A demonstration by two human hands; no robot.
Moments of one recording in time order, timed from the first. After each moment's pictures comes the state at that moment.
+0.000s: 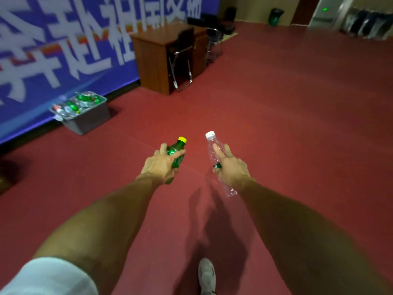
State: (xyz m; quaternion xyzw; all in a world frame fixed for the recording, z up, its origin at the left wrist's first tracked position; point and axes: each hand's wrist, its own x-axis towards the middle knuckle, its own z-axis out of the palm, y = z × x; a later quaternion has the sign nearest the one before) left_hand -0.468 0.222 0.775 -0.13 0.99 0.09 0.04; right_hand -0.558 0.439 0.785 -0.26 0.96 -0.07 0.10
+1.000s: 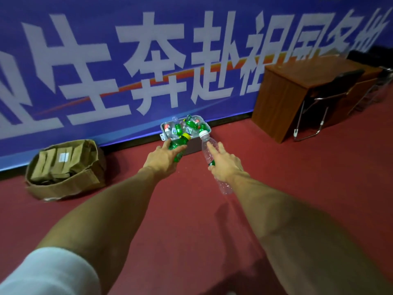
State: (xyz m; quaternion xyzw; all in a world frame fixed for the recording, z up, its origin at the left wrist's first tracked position) left_hand -0.666 -0.404 0.819 -0.41 0.91 0.04 0.00; right_hand -0.844 -0.286 0.833 -0.56 0.82 -0.03 0.12
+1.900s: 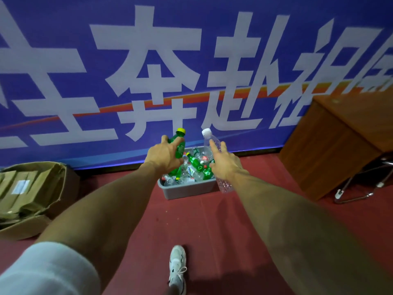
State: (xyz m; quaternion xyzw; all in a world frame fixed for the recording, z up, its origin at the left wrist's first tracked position) left_hand -0.978 -0.893 0.804 -0.53 0.84 0.09 -0.03; right_hand -1.170 -0.820 0.800 -0.62 0.77 0.01 0.13
